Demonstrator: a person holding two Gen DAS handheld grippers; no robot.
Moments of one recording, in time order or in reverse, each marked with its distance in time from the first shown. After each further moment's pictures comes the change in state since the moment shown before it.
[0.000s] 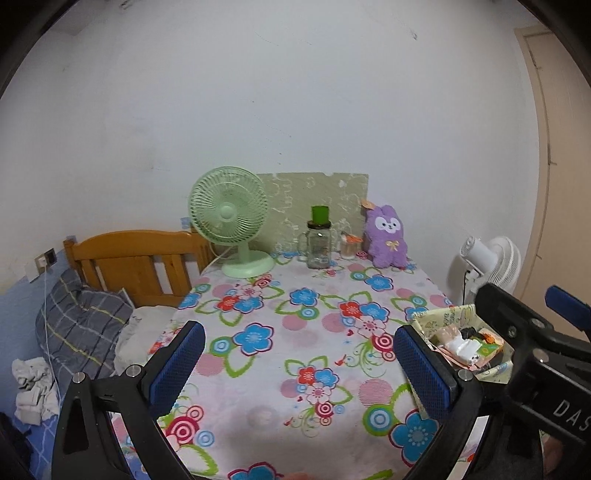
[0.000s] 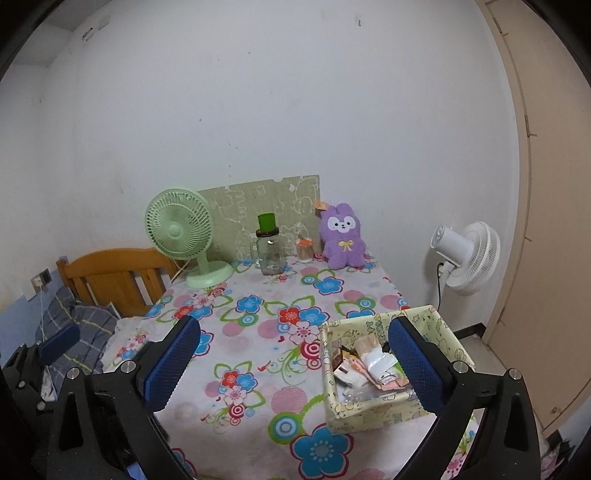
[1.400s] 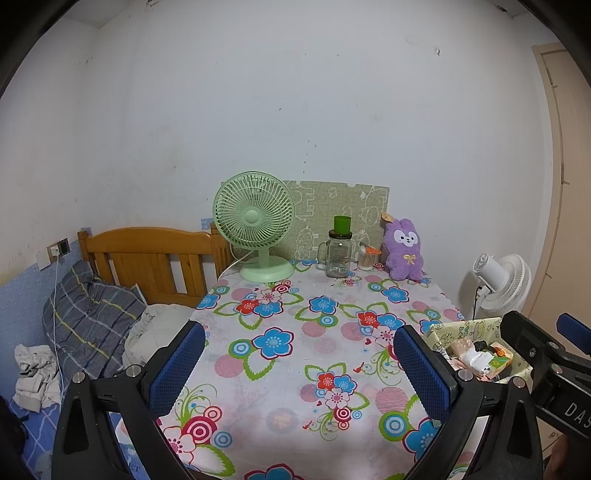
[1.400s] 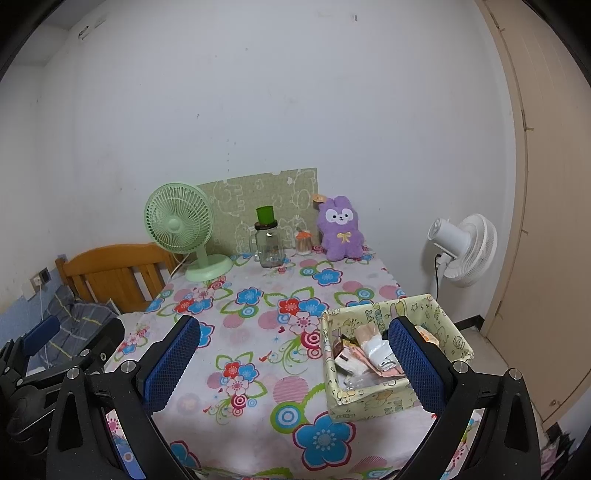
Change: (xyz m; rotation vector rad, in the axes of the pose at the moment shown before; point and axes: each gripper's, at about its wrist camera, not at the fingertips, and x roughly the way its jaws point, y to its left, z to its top) left arm -0.006 0.029 -0.001 -0.049 -0.029 0.037; right arm -0.005 0.003 -0.007 0.010 0.024 -0.011
